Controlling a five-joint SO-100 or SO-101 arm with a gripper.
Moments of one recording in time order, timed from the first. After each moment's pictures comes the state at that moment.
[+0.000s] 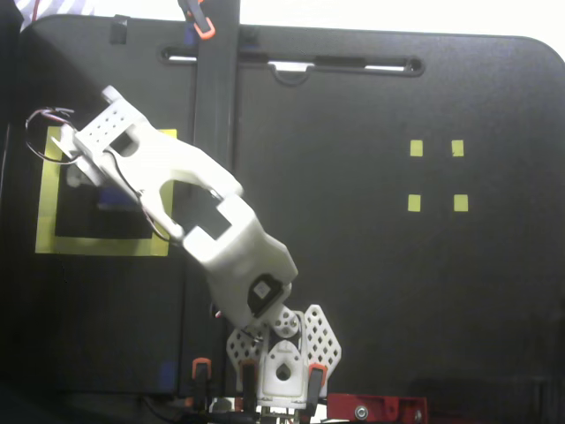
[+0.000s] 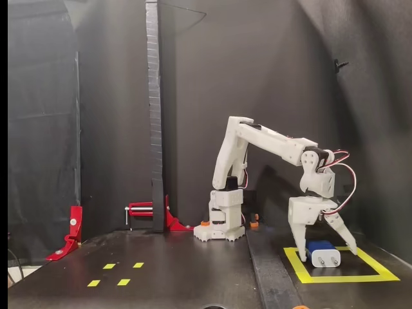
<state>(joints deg) -48.4 76.1 94.0 73.3 -45.4</state>
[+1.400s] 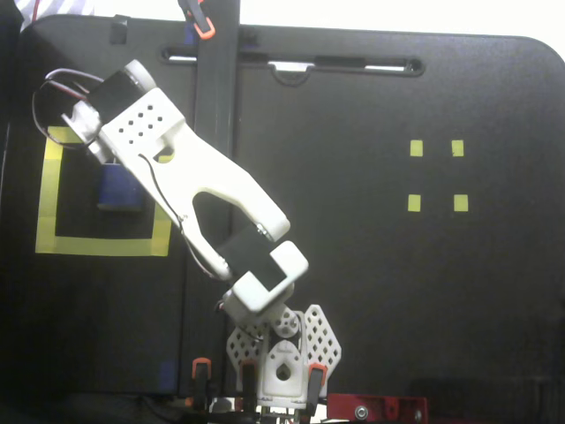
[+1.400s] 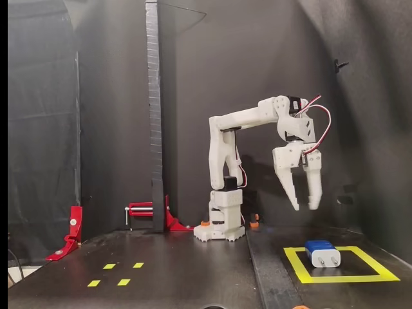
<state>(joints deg) -44.2 94.7 87.5 86.8 -46.2</state>
